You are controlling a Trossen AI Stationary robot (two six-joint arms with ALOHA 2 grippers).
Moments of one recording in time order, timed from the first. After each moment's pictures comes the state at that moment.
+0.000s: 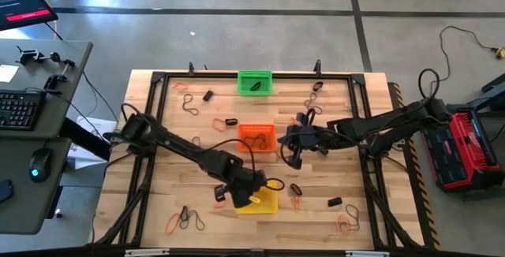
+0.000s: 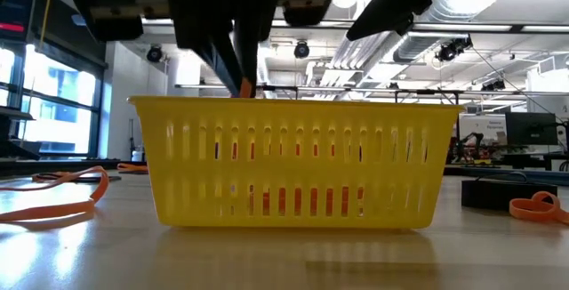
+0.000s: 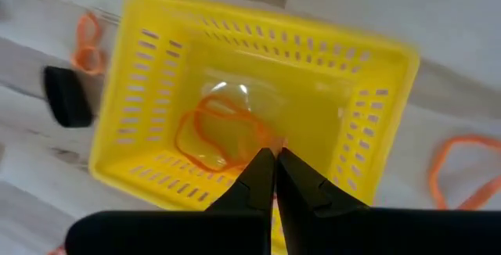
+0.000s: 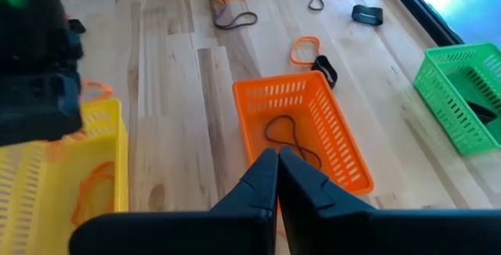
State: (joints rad) left arm -0.35 1.97 1.49 -0.69 0.09 0.94; right arm 0.20 1.31 0.96 -0.34 0.33 0.21
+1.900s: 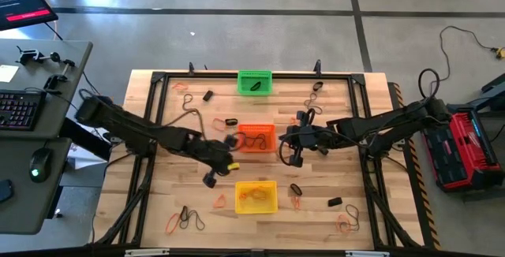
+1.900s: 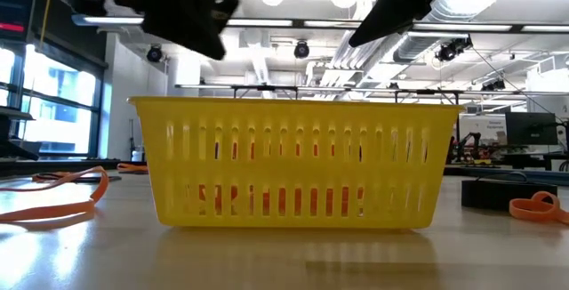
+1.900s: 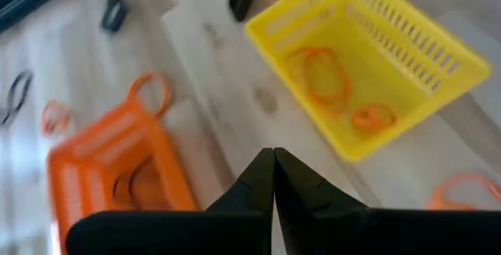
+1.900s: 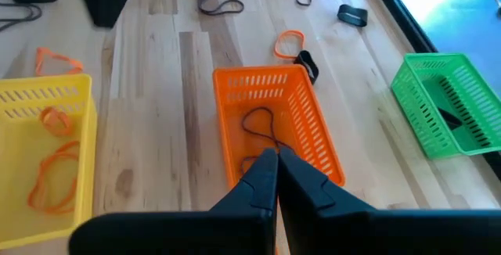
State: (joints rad) left arm -0.26 1.42 0.90 -0.27 -0.07 0.36; right arm 0.19 1.31 0.96 -0.37 0.38 0.12
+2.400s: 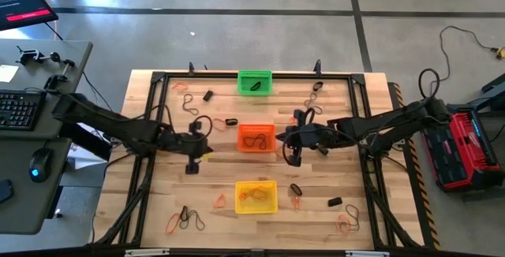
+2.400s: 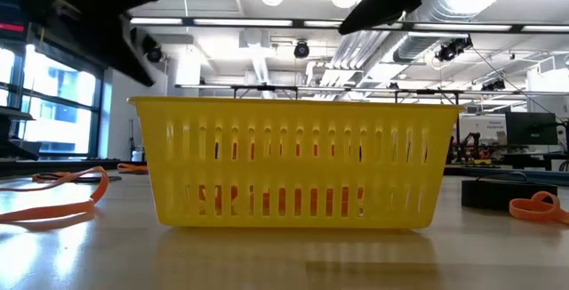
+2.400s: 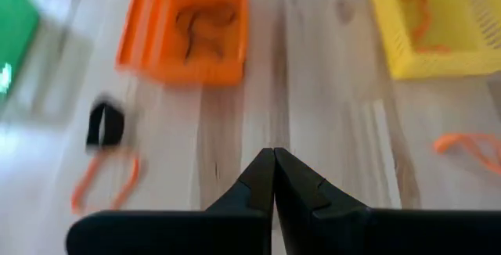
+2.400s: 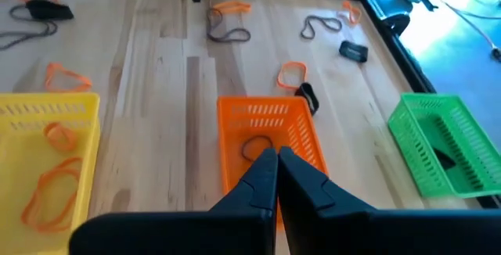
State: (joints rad) left arm -0.26 1.02 0.63 -0.47 -0.27 -0.15; right arm 0.18 1.31 0.96 -0.27 0.36 0.02
